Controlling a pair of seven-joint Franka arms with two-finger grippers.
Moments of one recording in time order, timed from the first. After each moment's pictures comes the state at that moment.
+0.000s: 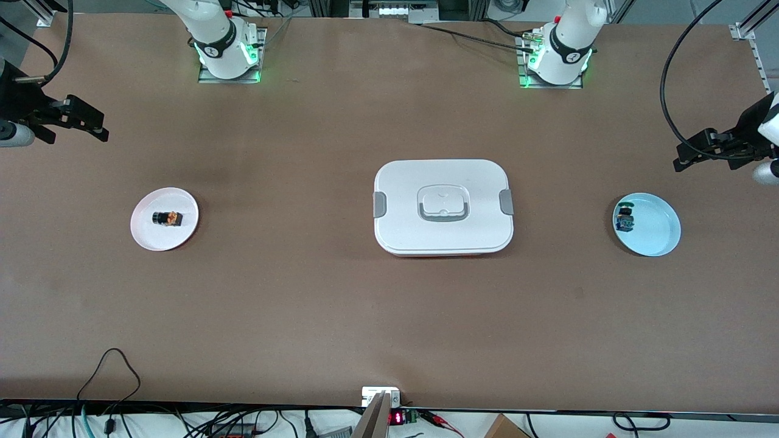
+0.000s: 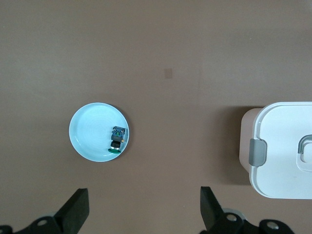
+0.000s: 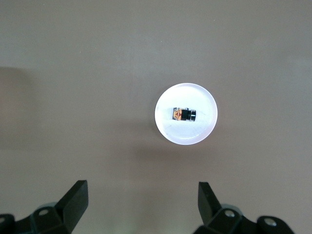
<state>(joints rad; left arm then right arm) 0.01 0.06 0.02 -1.54 0.00 1.59 -0.03 0.05 -0.07 -0.07 -1.70 0.00 1.61 -0.07</state>
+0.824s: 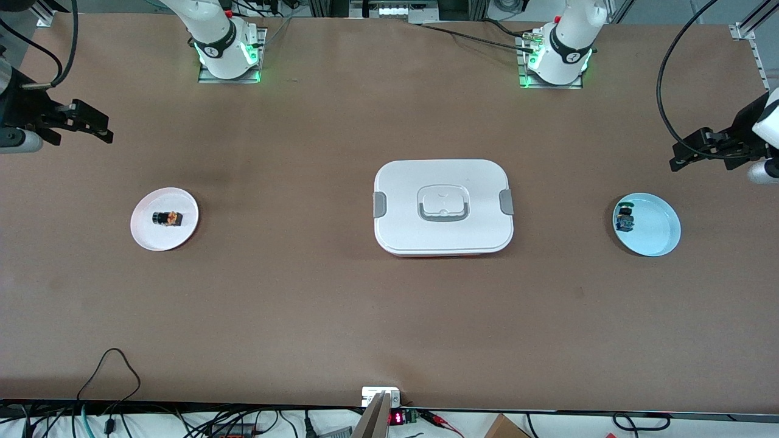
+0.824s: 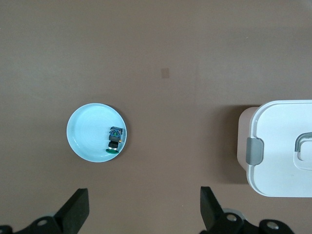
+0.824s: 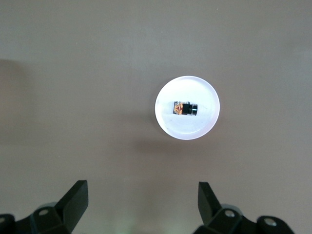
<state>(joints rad) 0.00 0.06 0.01 -1.54 0.00 1.58 -0.03 0.05 -0.03 -0.07 -1.70 0.00 1.60 -0.07</state>
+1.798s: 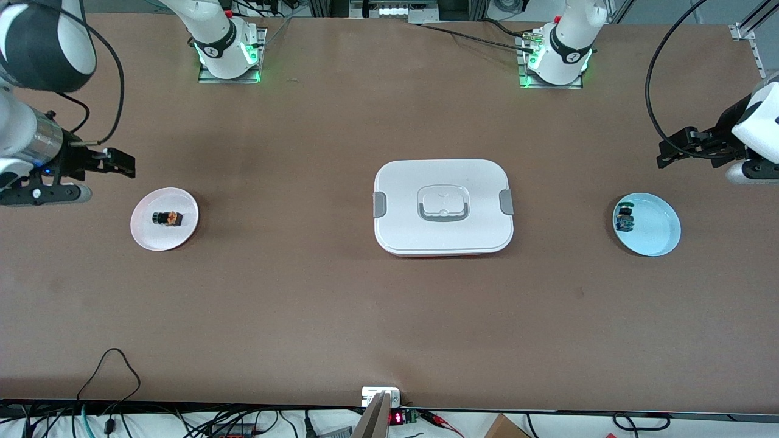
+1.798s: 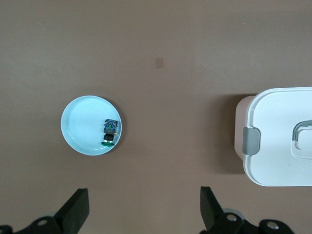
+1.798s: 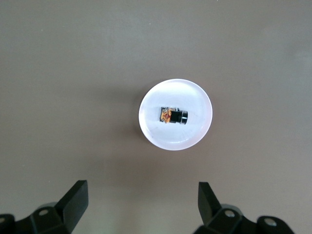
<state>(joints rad) -0.01 0.06 -0.01 -1.54 0.00 1.55 -0.03 0.07 0.13 -0.07 -1.70 -0.09 1.70 -0.08</state>
